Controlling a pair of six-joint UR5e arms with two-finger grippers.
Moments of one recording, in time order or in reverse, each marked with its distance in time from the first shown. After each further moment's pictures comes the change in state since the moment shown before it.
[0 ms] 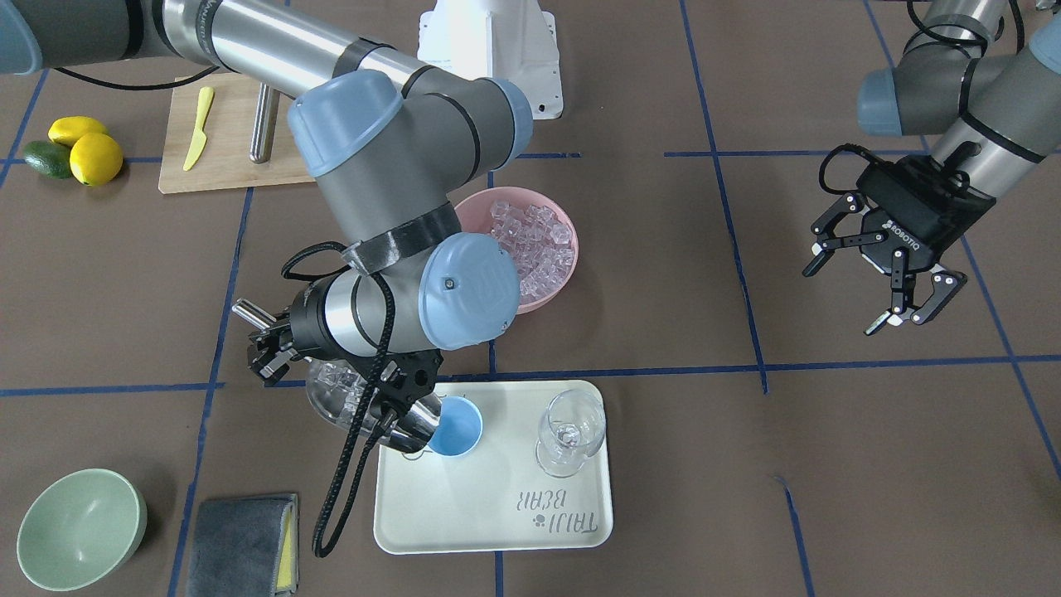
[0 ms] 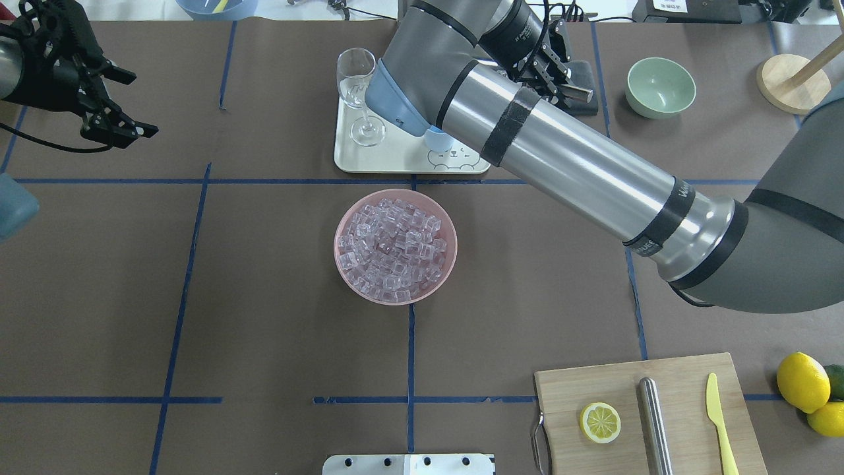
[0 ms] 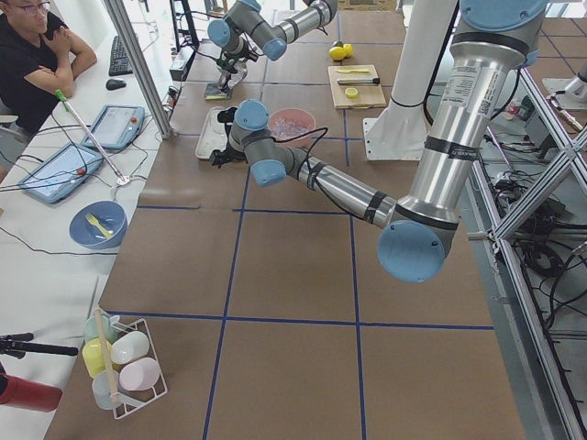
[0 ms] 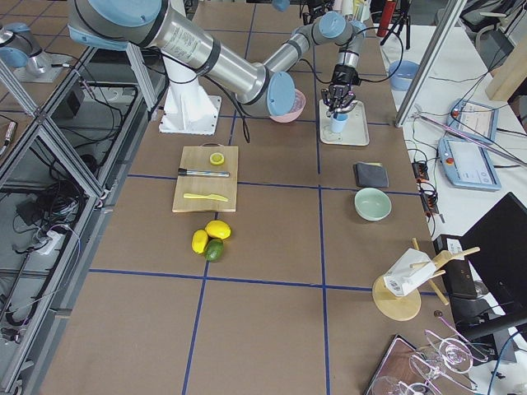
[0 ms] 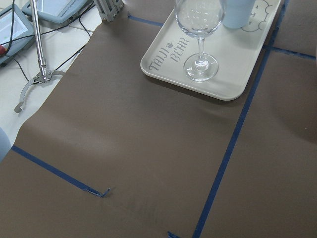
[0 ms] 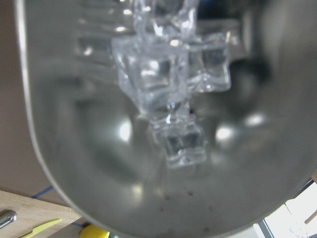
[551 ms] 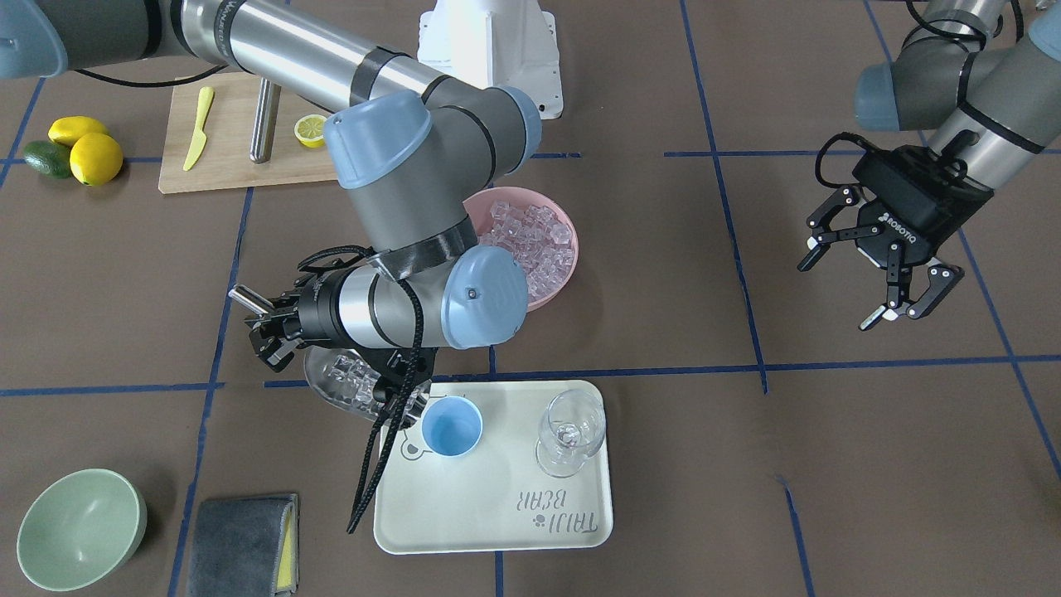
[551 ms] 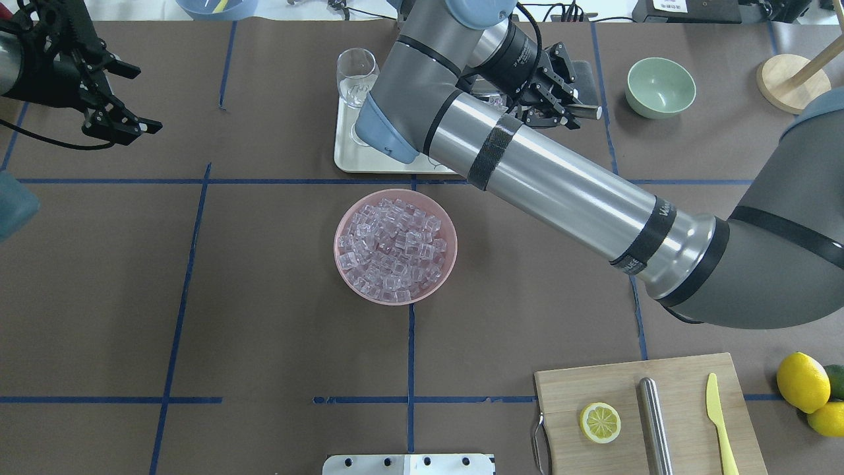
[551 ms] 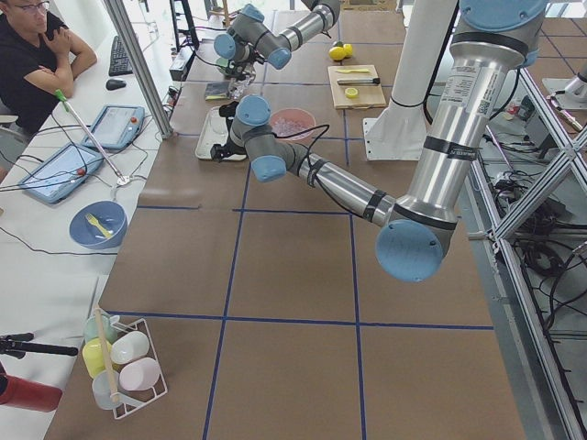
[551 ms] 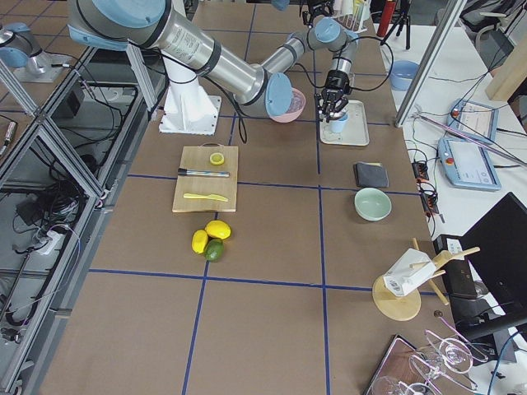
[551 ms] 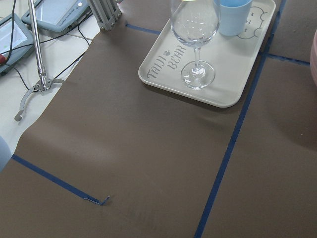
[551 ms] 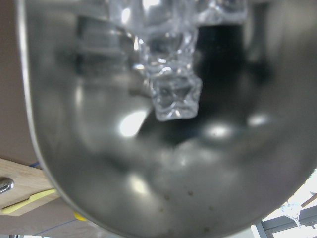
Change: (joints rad) left arm 0.001 -0.007 -0.020 -0.002 -0.001 0.000; right arm -0.044 -0.003 -0.018 -0.080 -0.051 -0.042
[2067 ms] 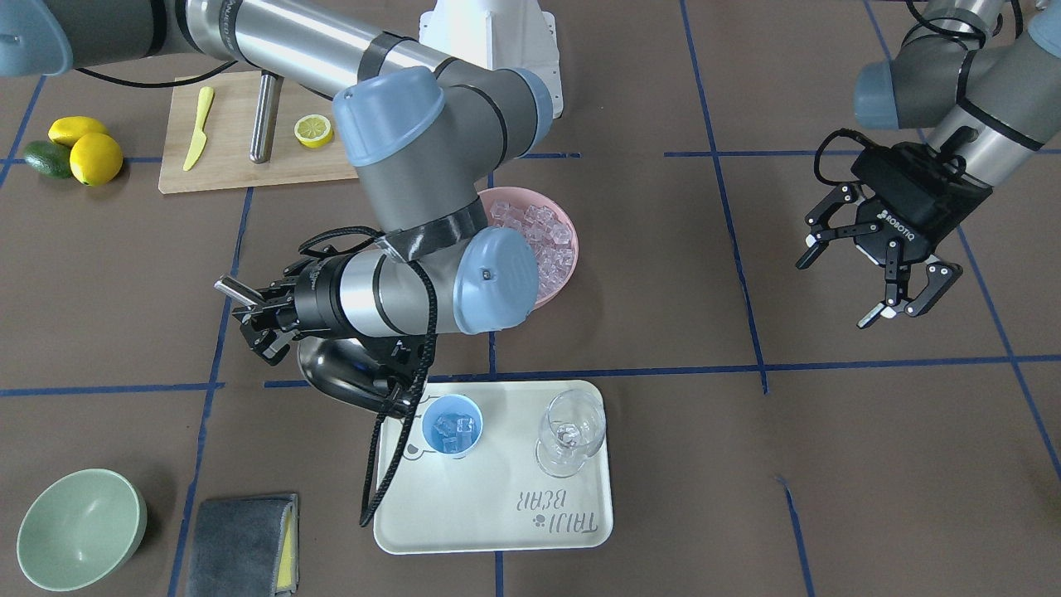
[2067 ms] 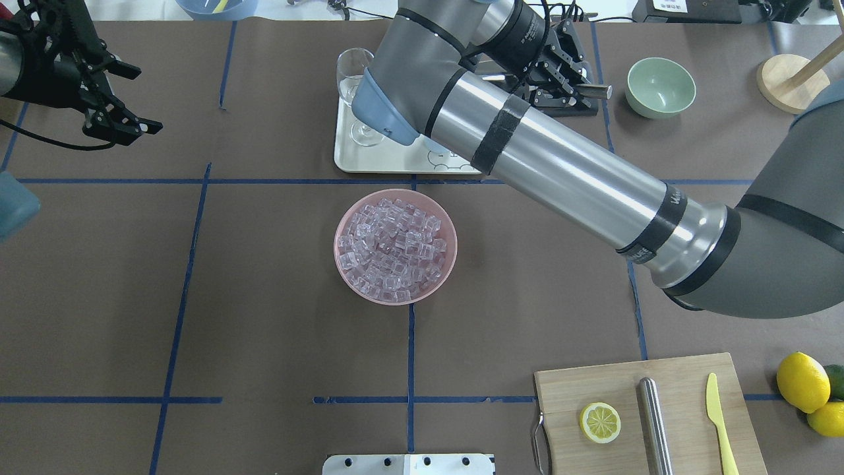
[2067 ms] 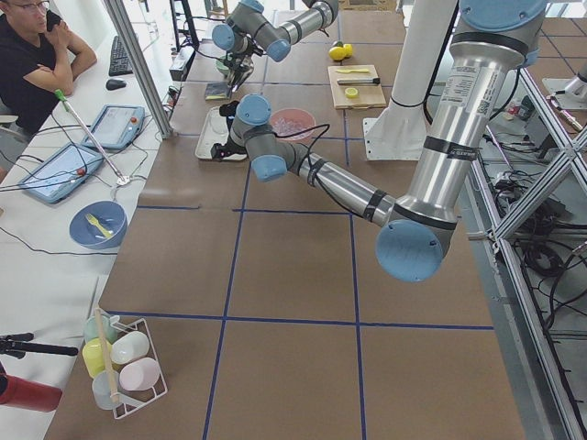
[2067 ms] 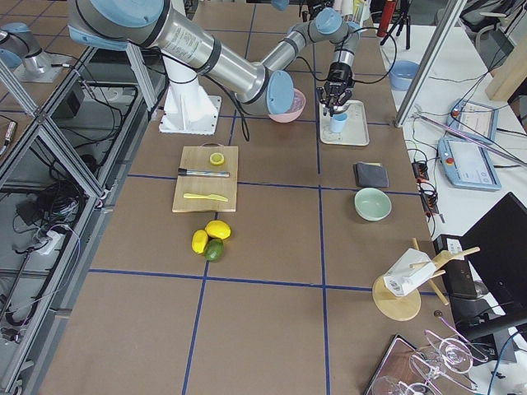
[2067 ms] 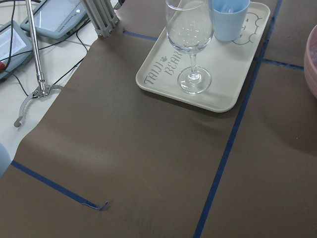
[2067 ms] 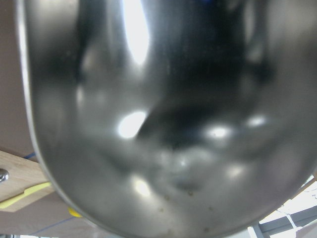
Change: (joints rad) left arm 0.001 0.000 0.001 0.005 0.002 -0.005; right arm 0.048 -0.015 0.094 -0.031 0.018 0.000
